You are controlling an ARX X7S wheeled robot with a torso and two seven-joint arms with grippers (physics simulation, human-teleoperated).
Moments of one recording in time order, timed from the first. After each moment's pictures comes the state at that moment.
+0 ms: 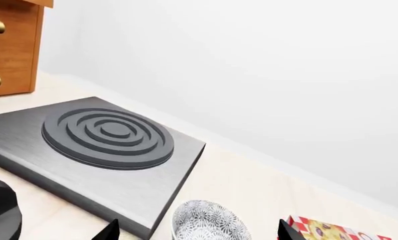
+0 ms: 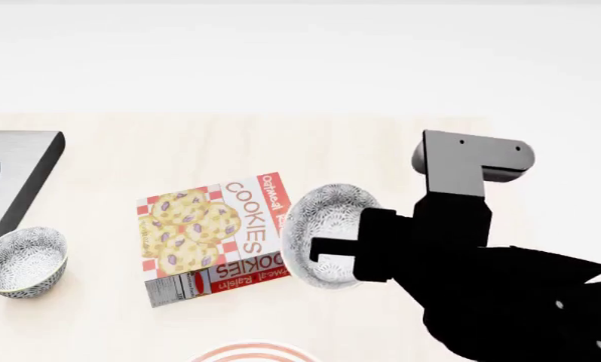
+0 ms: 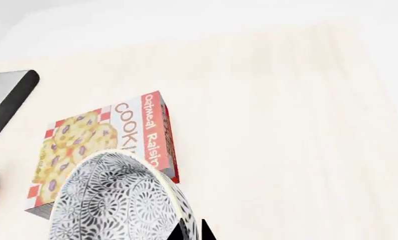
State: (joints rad) left arm -0.10 -0.34 -0.22 0.13 -0.66 -0.22 -0.17; right arm 0.92 0.21 0.07 -0.01 0.87 1.51 0.44
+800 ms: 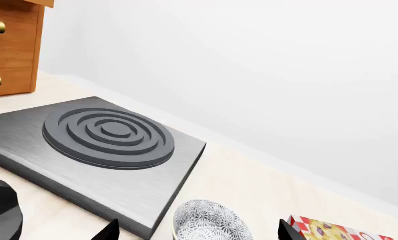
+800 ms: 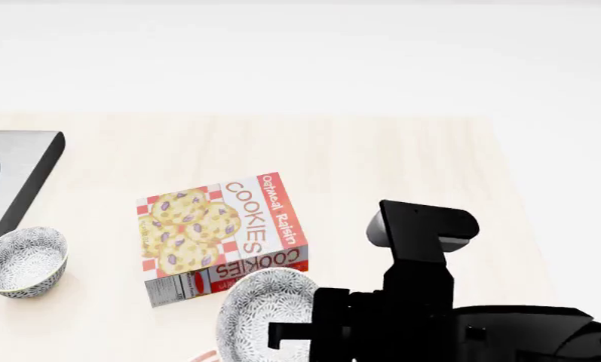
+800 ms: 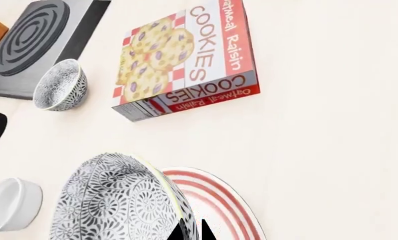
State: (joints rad) left arm -0.10 -0.35 -0.21 0.13 -0.66 -0.22 -0.18; right arm 0.81 0.33 -0.02 0.07 1.62 1.51 0.81
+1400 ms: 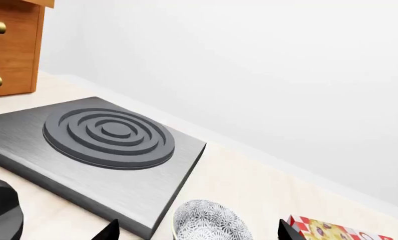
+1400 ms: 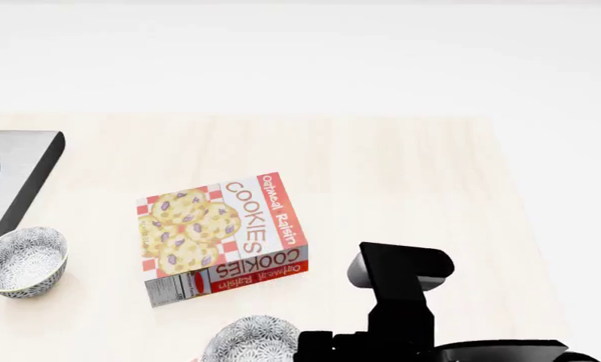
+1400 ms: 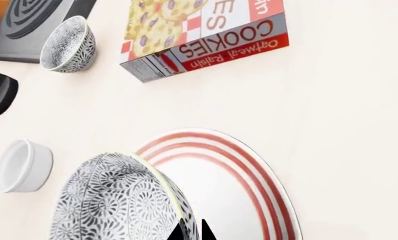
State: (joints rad) left arm -0.10 -0.36 -0.21 0.14 -0.67 -0.22 -0.19; right arm 0.73 0.35 -0.11 0.06 1.64 1.47 0.73
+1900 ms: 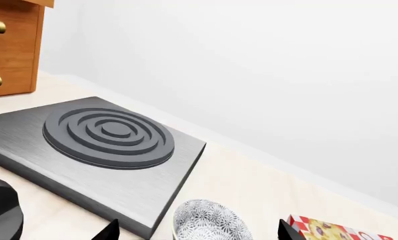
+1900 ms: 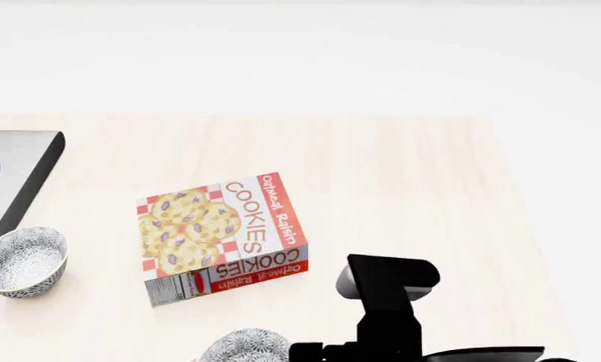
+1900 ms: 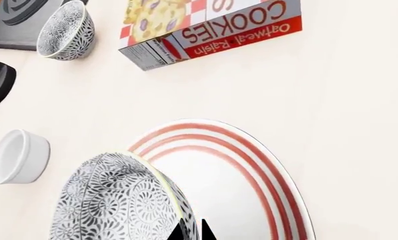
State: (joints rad) left arm -0.10 -0.36 -0.21 0.14 -0.67 -0.22 -0.19; right arm 0.72 0.36 -0.19 0.06 1.57 1.41 0.62
